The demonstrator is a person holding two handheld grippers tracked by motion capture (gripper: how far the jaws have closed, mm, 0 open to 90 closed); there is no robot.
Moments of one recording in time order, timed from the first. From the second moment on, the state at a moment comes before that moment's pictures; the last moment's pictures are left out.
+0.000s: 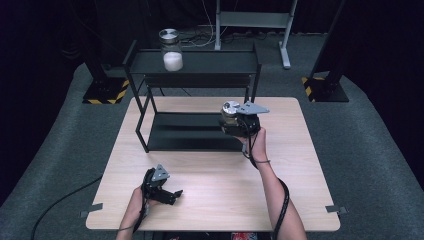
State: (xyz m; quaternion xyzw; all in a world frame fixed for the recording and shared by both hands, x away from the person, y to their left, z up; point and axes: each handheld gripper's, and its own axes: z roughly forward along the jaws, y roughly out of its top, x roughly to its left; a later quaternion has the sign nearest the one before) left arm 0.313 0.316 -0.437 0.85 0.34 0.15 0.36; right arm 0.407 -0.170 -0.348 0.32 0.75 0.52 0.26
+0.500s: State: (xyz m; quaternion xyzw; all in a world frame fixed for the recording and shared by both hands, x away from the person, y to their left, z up) left arm 0.314 0.317 -0.437 0.85 0.35 0.15 0.36; right arm 0.407 -0.179 -0.322 0.30 0.75 0.53 0.26
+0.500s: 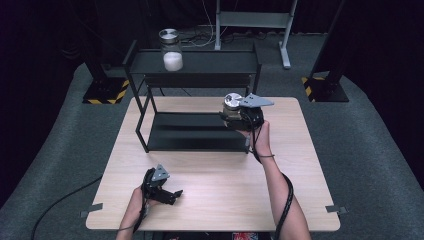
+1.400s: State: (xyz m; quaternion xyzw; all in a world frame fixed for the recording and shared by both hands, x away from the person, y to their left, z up) left arm 0.314 0.316 -0.437 0.85 0.35 0.15 0.36; right arm 0.405 -0.199 -0.265 0.27 0.74 0.55 0.28
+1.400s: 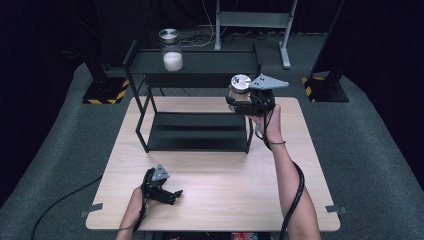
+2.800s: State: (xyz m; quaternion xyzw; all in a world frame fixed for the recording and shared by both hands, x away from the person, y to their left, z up) left arm 0.315 0.317 -0.437 0.85 0.35 0.15 0.36; right arm 0.406 -0.201 -0.214 0.26 0.73 0.56 0.29
